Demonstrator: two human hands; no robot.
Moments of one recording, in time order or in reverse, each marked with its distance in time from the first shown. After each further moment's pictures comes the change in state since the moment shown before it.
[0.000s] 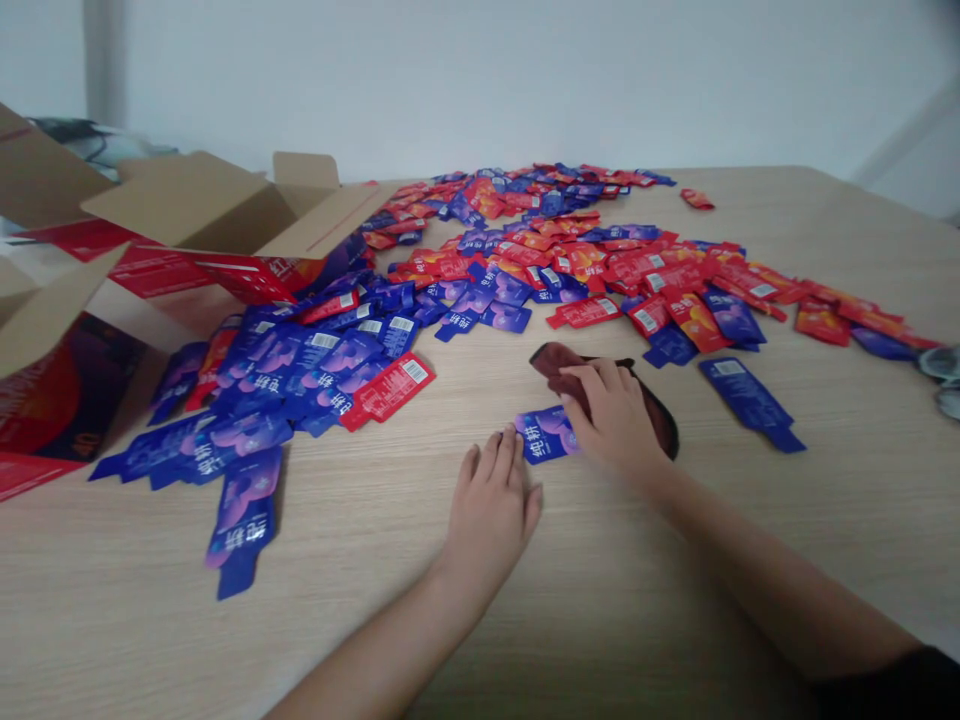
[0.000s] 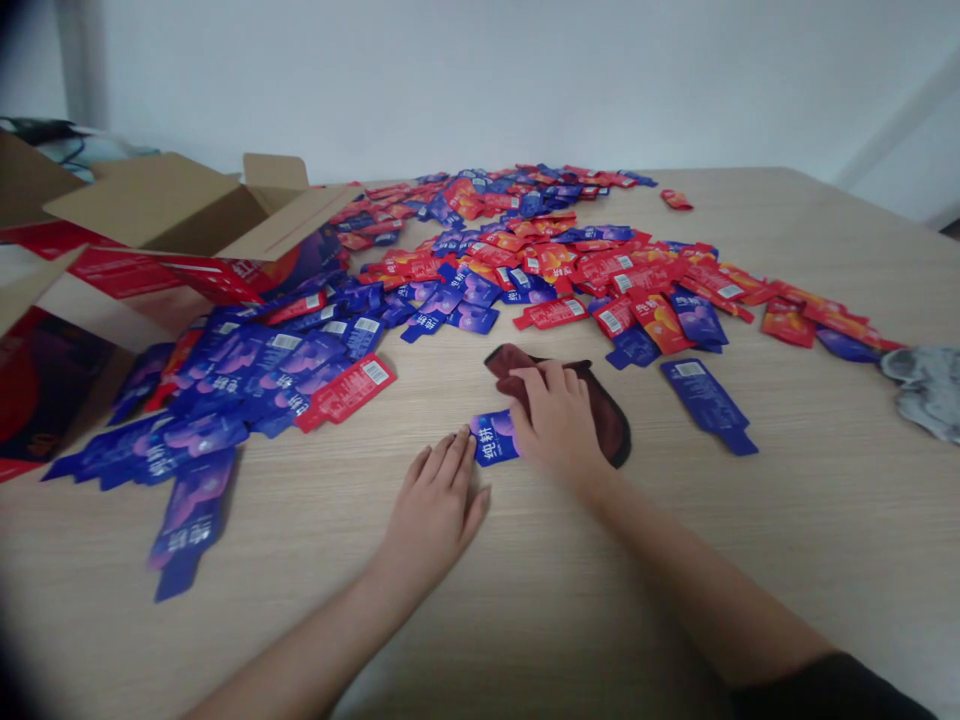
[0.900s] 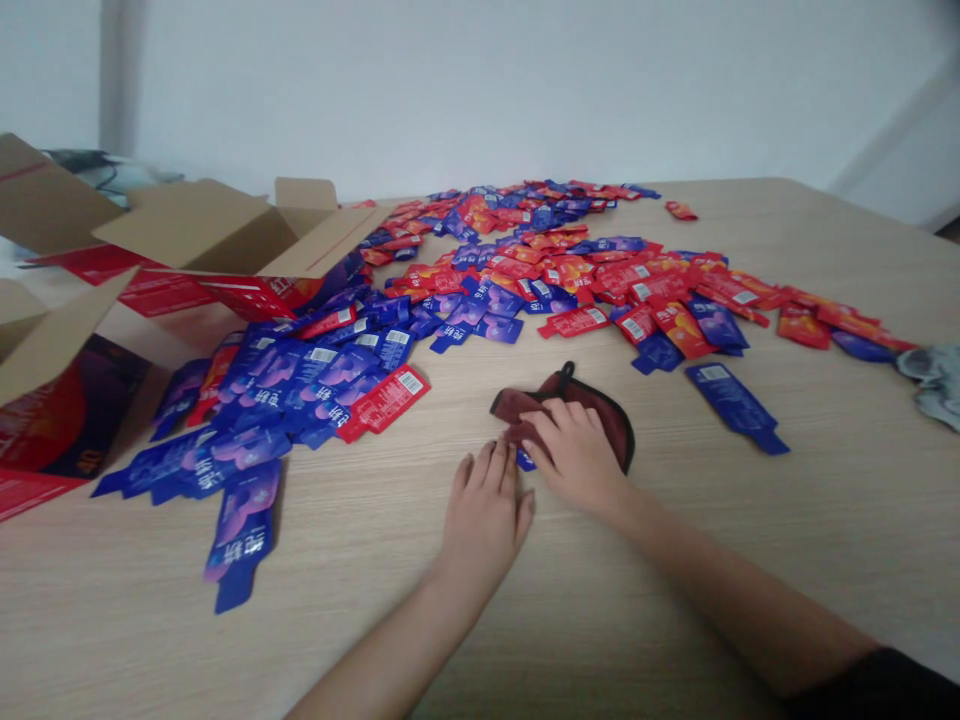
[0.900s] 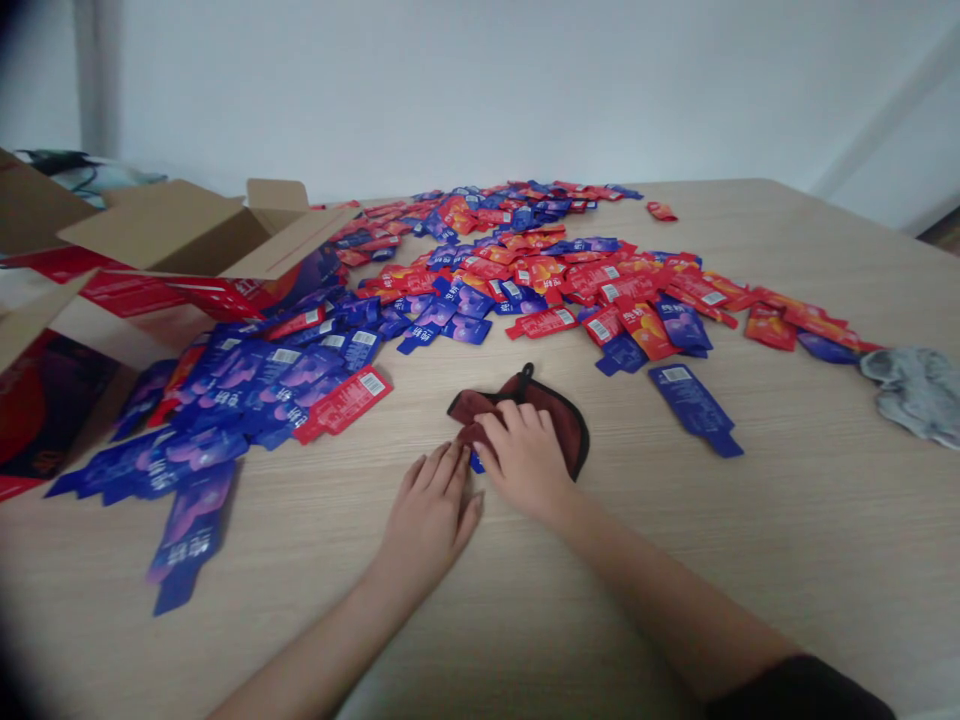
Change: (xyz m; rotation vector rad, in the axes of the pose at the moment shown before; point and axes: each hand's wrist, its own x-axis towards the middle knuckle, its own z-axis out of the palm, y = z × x) left_hand 0.000 -0.002 0.003 -0.007 -0.003 -0.004; right_hand -0.020 -0.015 0.018 -0.042 -0.130 -0.154
